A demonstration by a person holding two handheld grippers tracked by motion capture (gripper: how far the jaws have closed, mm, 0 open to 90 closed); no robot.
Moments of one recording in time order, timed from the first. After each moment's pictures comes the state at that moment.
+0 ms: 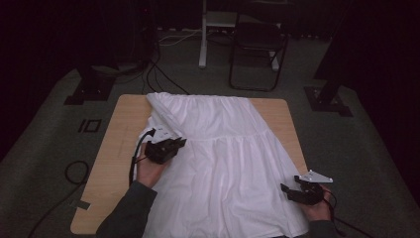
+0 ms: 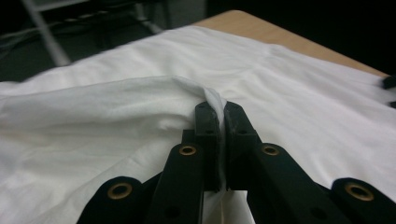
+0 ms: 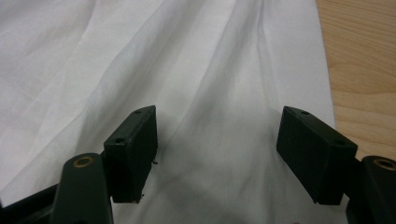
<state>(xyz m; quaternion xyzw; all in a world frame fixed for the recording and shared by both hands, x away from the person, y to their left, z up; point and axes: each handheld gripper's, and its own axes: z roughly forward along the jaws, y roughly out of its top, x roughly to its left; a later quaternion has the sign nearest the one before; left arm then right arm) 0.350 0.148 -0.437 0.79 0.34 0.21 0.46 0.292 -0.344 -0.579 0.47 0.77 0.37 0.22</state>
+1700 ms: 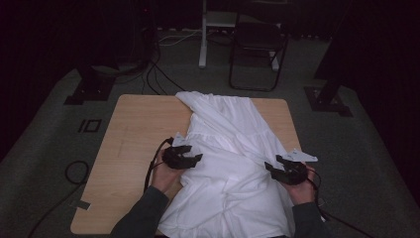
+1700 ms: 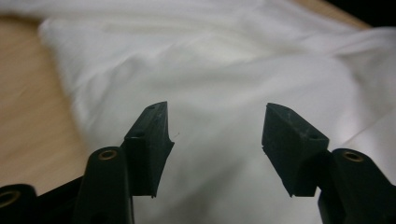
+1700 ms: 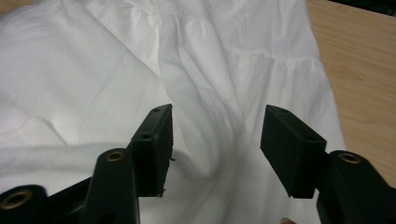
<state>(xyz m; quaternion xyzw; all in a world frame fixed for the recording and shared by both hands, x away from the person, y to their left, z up) 0.368 0.127 -0.502 0.81 0.39 0.15 0.41 0.322 -0.274 -0.505 0.43 0.77 0.40 0.24</state>
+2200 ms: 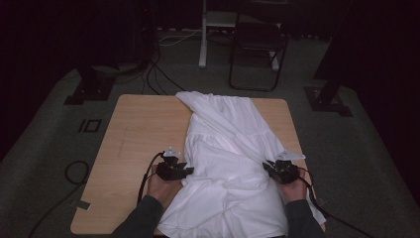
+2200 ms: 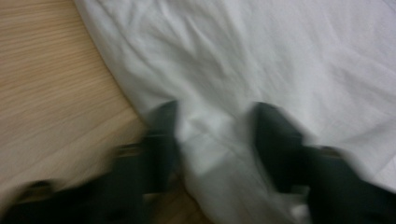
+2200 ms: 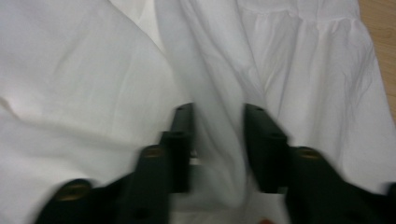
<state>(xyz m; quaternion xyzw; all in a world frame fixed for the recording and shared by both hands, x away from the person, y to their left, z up) 0.364 0.144 -0.557 0.80 0.43 0.06 0.40 0.340 -0.266 -0.534 0.44 0.79 0.37 0.22</state>
